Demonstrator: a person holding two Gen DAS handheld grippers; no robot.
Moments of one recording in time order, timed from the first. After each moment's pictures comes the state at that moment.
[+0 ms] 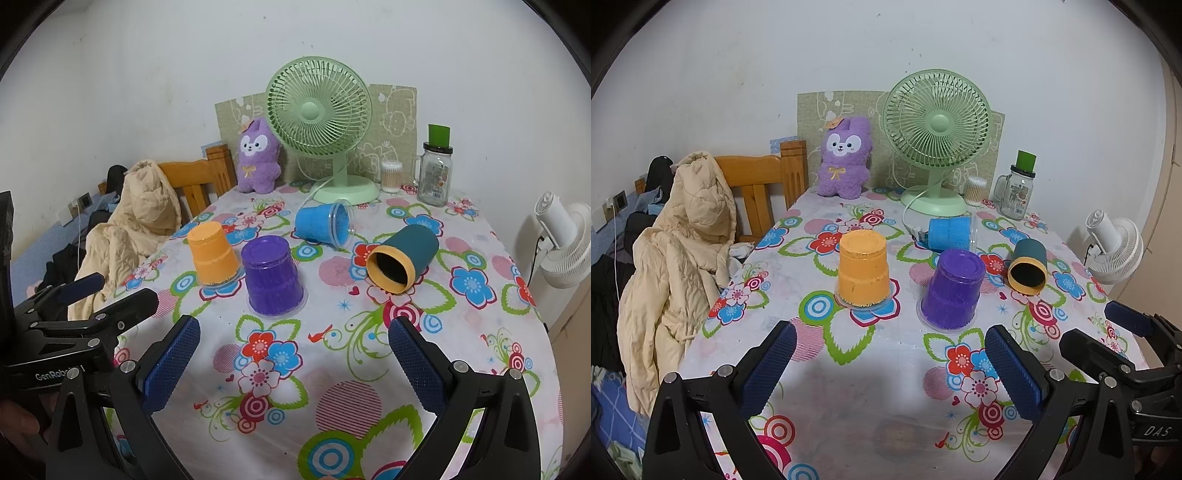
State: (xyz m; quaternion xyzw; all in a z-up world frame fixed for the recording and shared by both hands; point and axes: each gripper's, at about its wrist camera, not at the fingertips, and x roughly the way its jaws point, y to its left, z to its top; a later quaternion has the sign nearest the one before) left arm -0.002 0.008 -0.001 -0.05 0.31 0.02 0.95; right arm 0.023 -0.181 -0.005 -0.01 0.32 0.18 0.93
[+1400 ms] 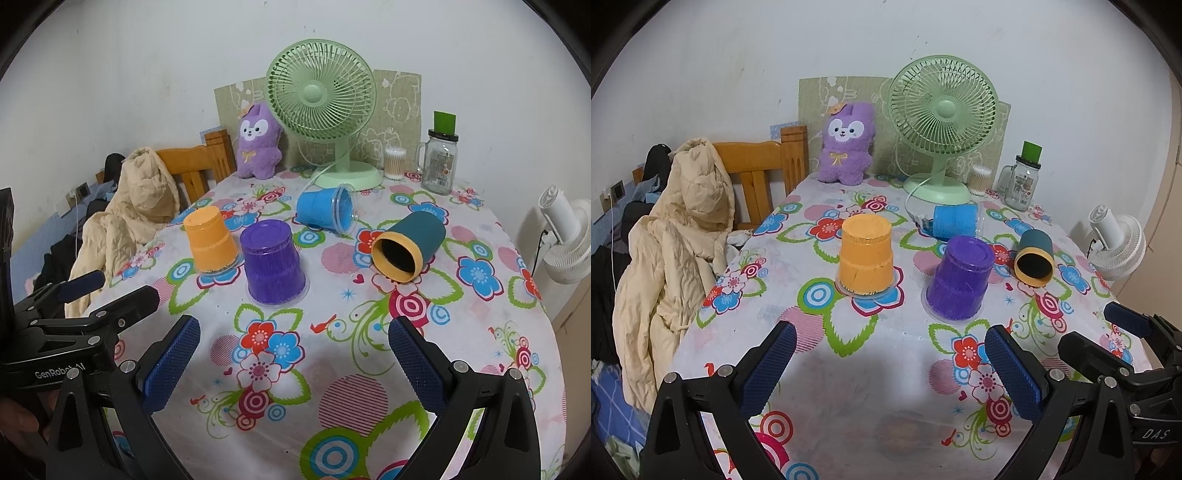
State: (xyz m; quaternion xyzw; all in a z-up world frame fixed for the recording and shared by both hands) left arm 0.005 0.012 -0.016 -0.06 0.33 0.02 0.94; right arm 0.033 -0.173 -0.015 -0.01 0.35 0.19 0.92
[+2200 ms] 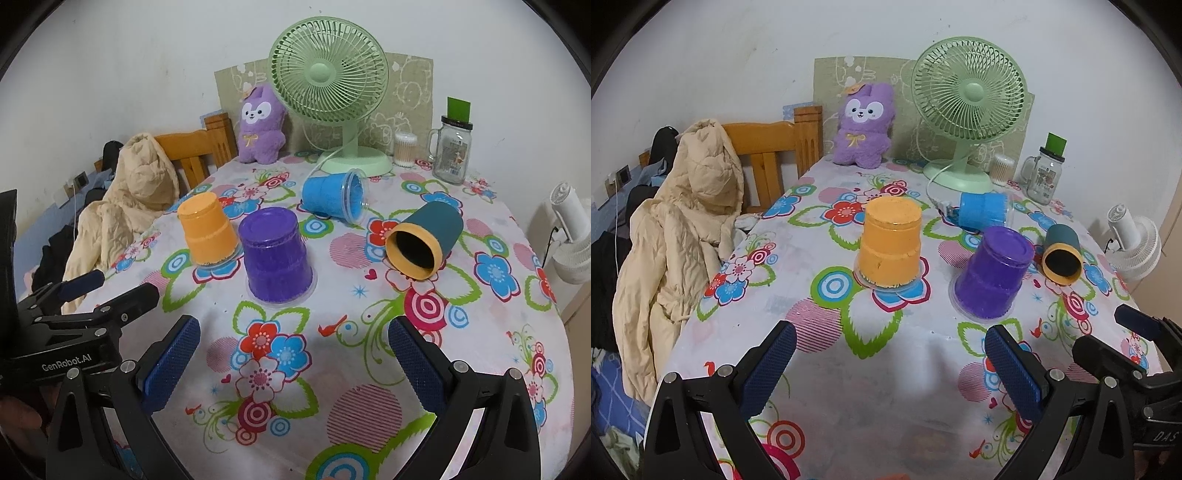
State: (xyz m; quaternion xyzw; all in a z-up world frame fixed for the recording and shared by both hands) left arm 0.030 0.031 -0.033 -0.07 0.36 0.04 0.93; right arm 0.060 -0.161 -0.027 -0.01 0.37 0.19 0.91
